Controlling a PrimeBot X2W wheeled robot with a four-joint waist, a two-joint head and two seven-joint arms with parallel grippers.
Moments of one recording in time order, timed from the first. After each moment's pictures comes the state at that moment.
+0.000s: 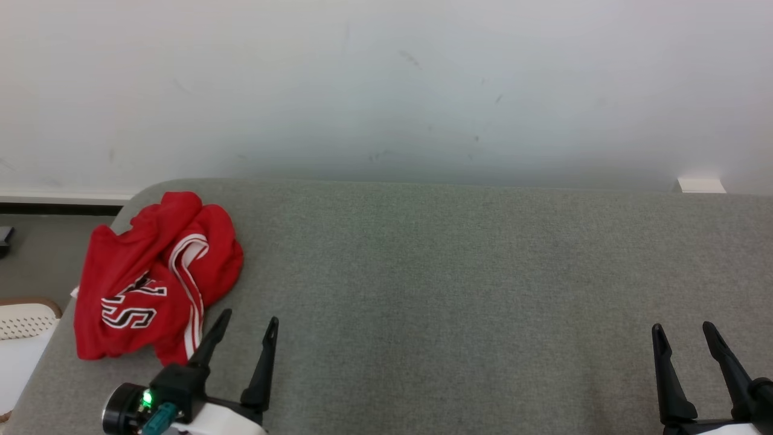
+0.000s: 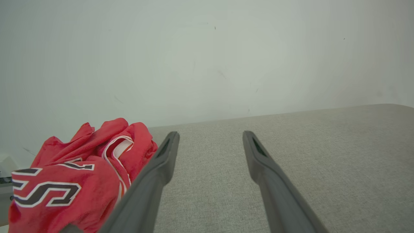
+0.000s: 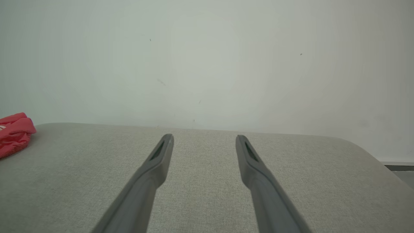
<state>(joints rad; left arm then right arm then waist) -0.12 0.16 -0.14 0.24 -0.09 -0.05 -0.26 0.06 -0.05 -0.08 -0.06 0.19 0.13 -0.01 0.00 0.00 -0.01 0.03</state>
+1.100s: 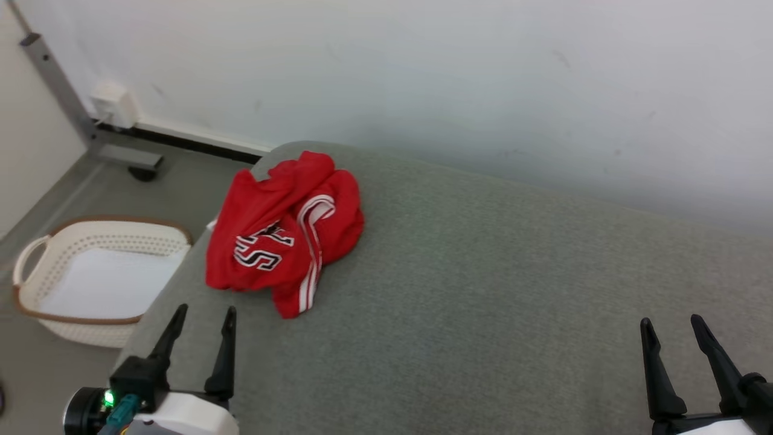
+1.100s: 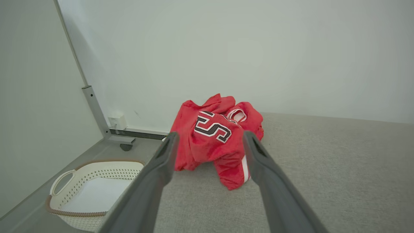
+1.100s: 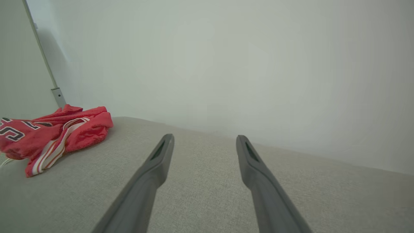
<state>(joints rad) -0.14 0.14 -0.02 0.29 -0.08 -0.04 -0.26 0.06 -0.05 -0.05 -0.09 0.20 0.13 -0.01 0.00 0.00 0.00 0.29</state>
